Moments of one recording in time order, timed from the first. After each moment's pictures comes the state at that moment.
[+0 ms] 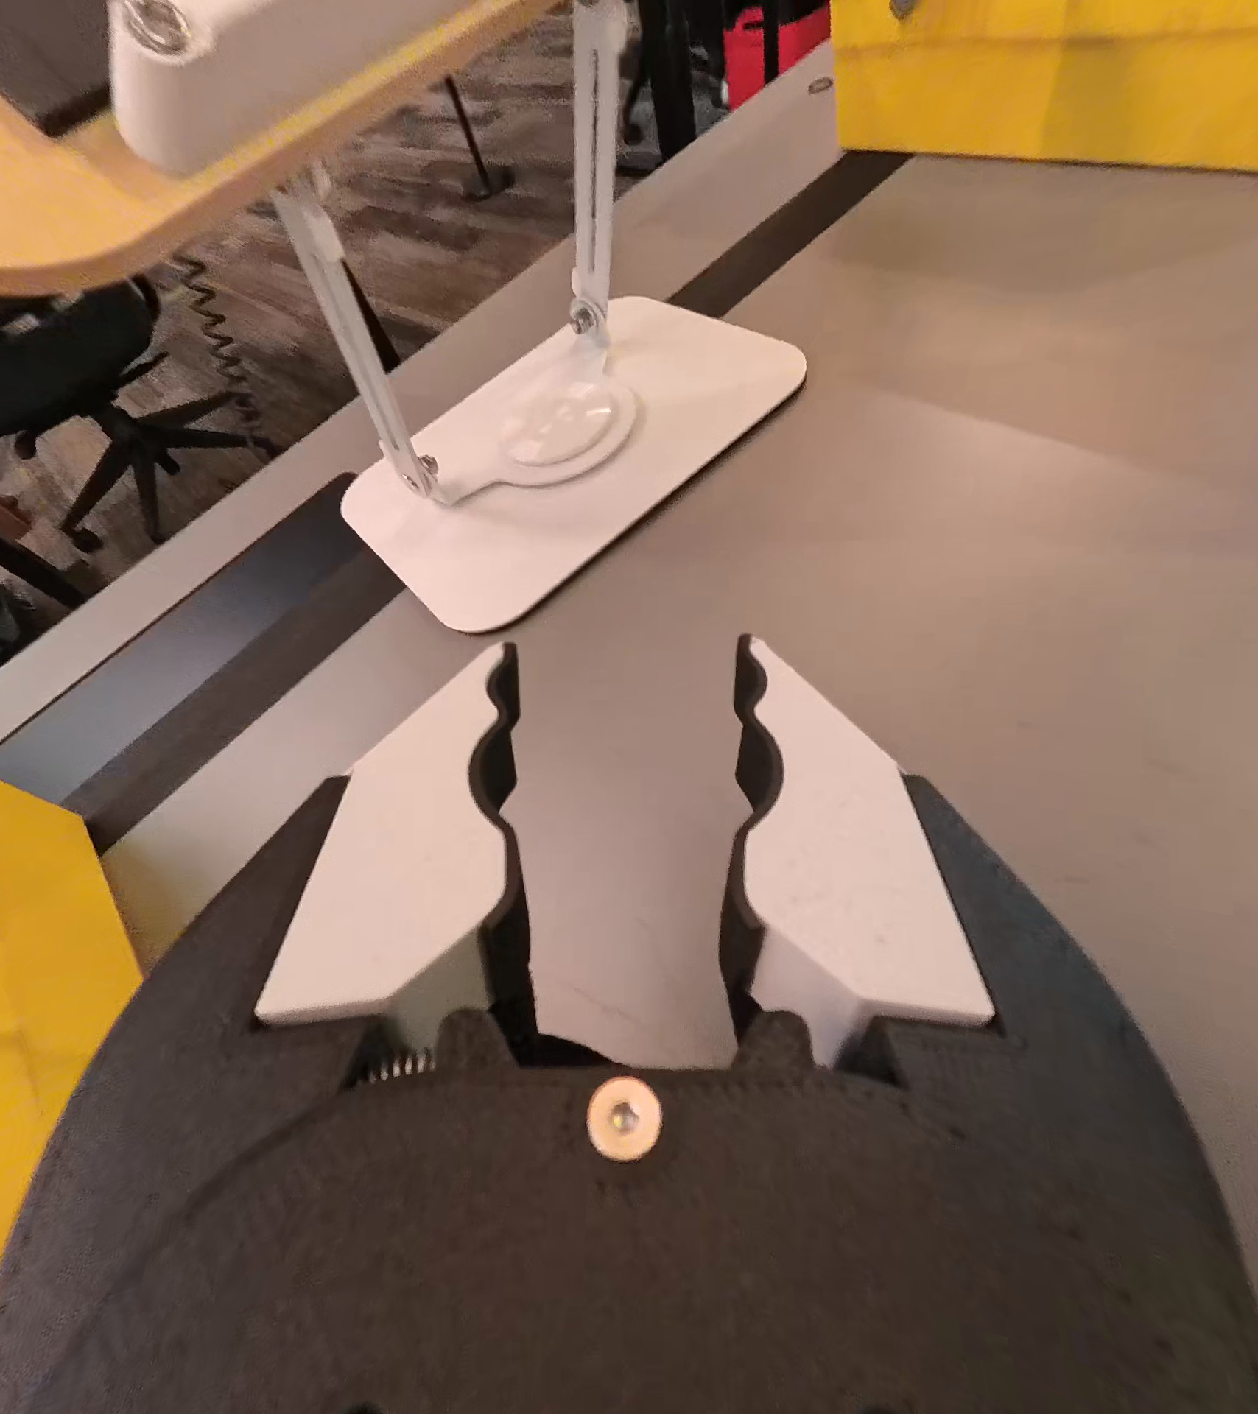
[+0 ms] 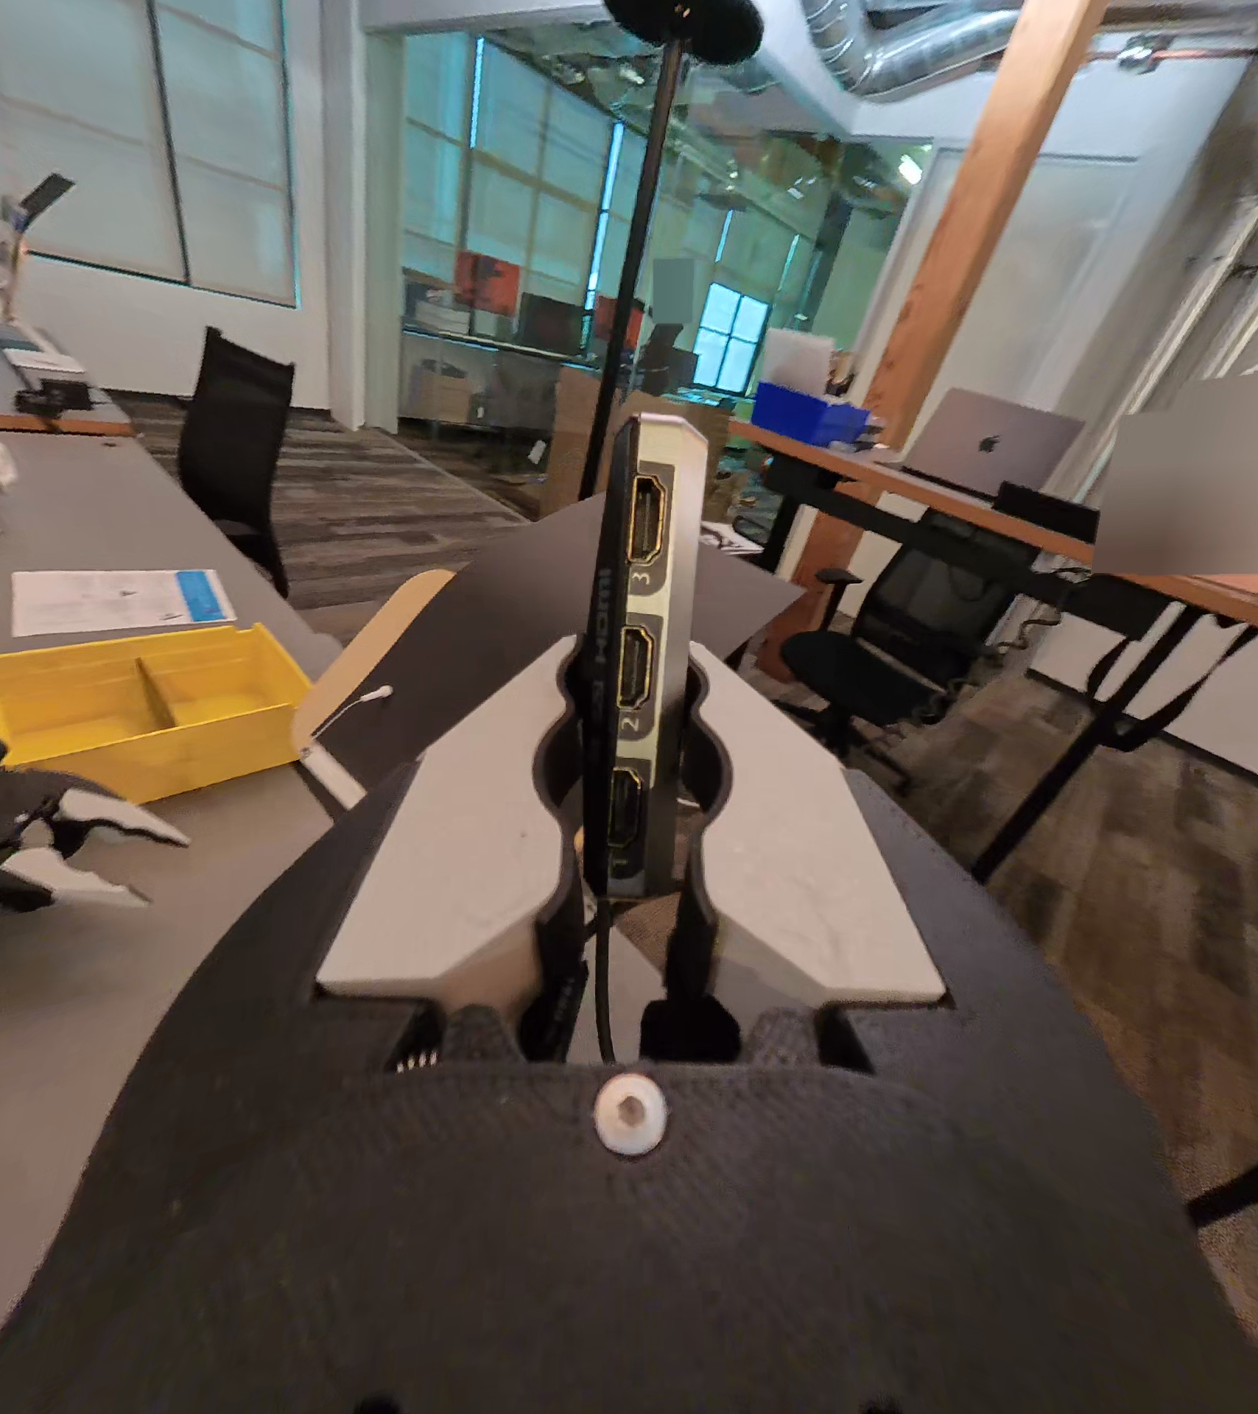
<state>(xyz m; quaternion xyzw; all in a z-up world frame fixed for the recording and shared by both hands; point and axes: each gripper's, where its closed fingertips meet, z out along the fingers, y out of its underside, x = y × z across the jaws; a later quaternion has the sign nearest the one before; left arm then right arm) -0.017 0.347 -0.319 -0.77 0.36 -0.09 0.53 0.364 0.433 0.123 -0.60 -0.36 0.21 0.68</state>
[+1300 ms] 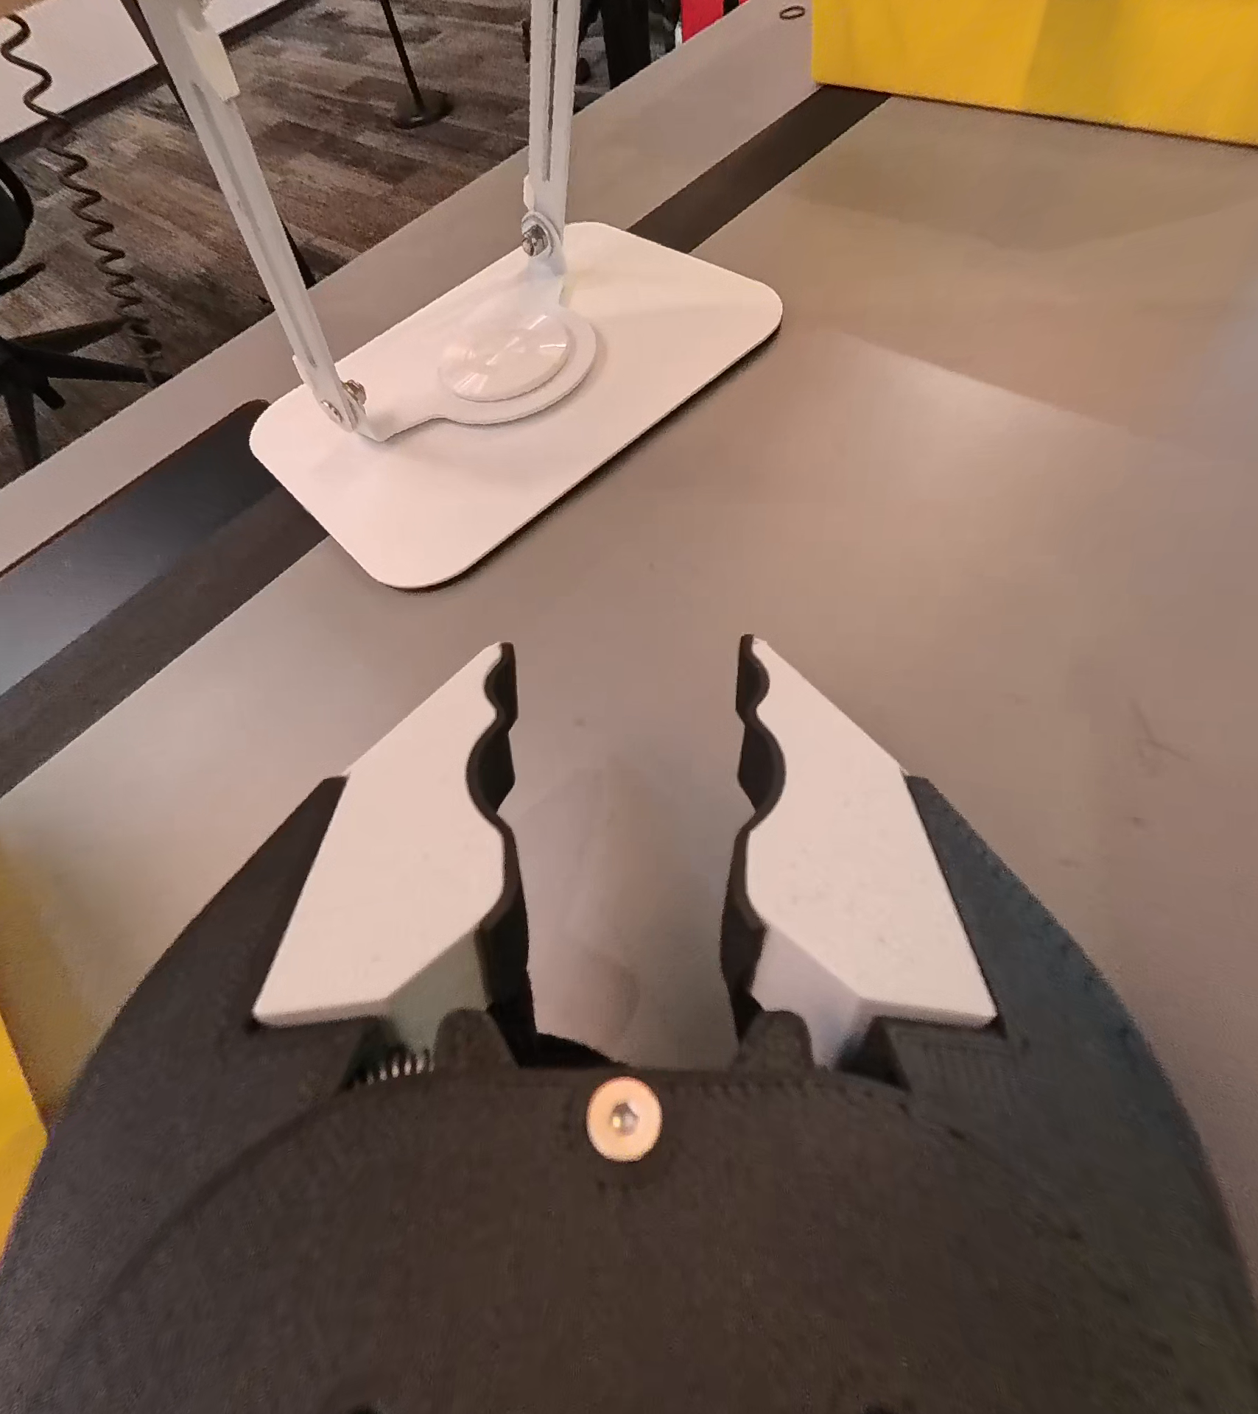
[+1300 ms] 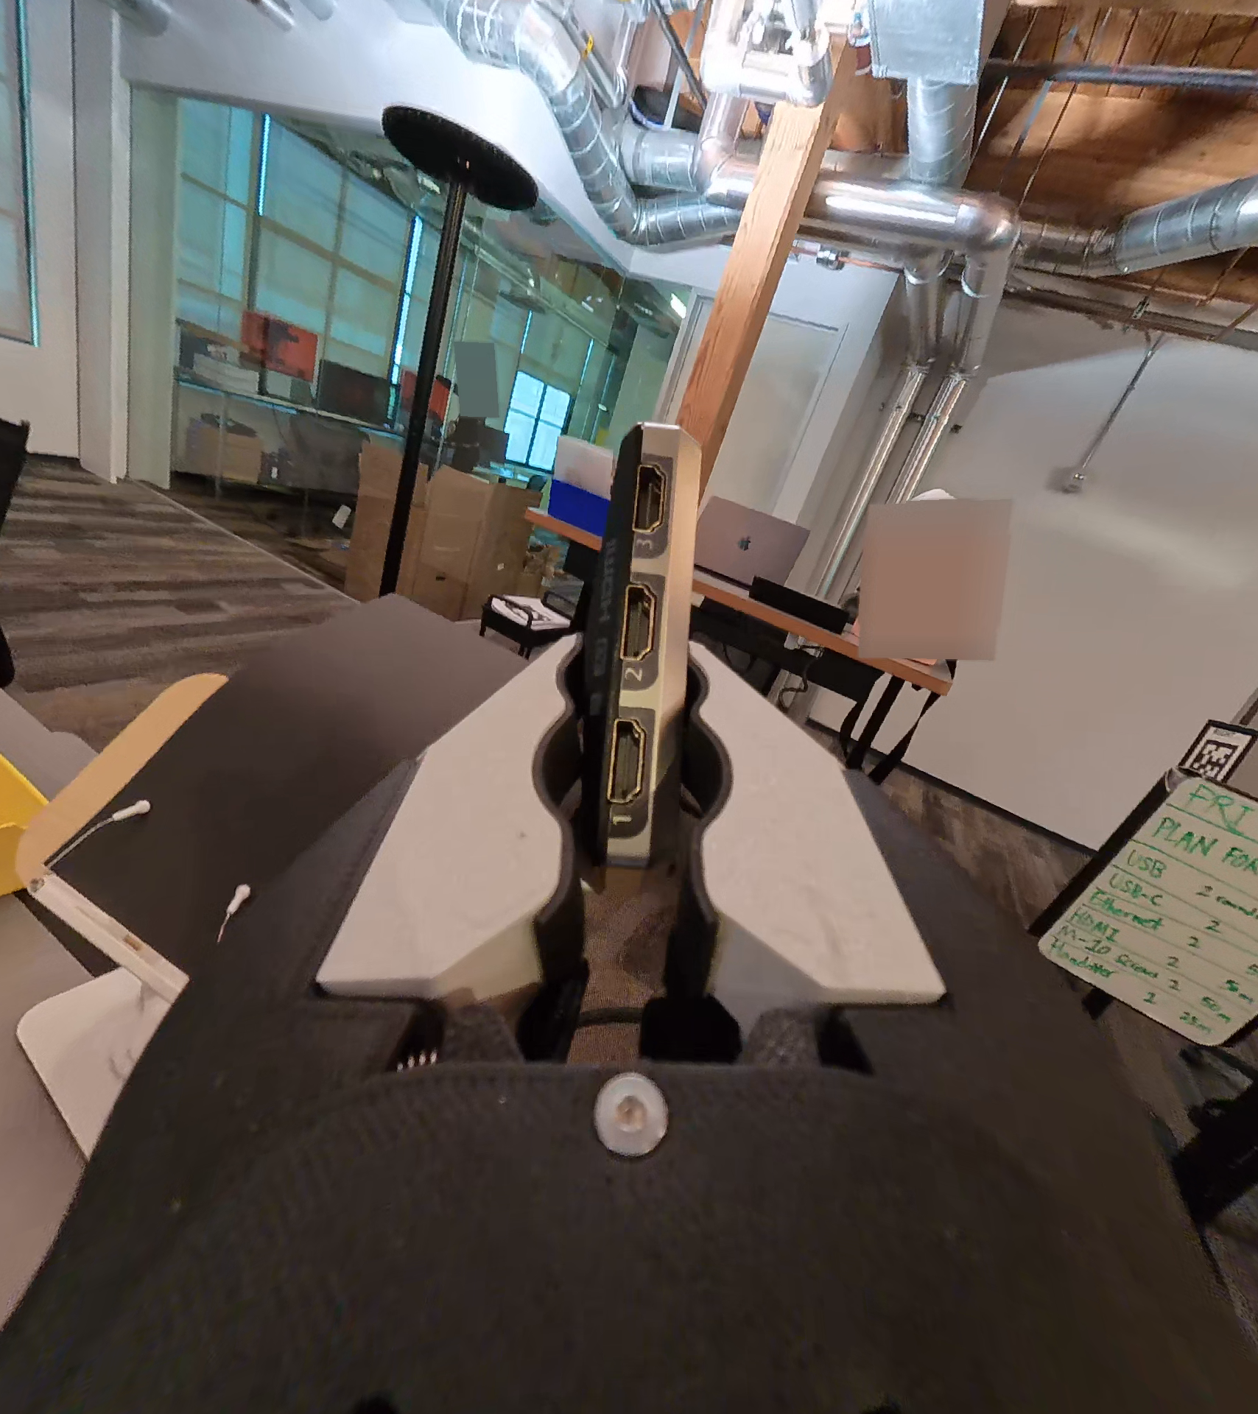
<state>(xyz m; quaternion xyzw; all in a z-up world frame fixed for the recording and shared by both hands) -0.013 0.348 -0.344 -0.78 0.35 -0.13 0.49 0.437 0.449 0.216 -0.57 -0.29 0.11 0.76</state>
